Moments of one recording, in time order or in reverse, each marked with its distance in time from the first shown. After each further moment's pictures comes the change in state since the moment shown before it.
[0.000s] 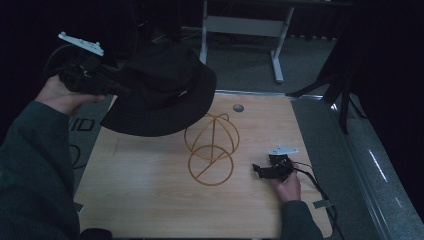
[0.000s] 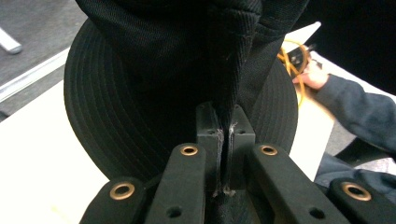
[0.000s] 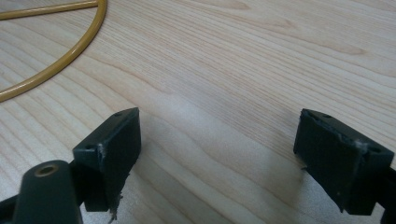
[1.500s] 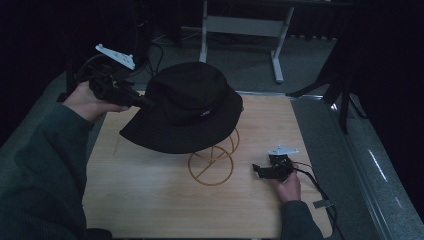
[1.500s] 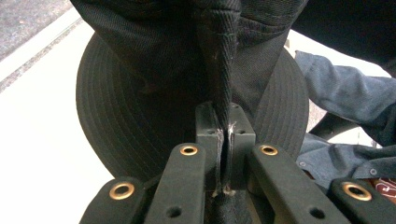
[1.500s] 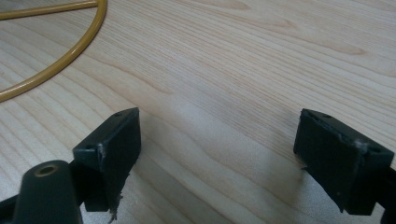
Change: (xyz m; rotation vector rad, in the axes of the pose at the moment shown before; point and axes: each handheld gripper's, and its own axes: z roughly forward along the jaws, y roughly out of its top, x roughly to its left) left arm -0.029 0.015 0.042 0.094 -0.109 0.121; right arm 0.000 0.000 0.000 0.000 0.000 -0.001
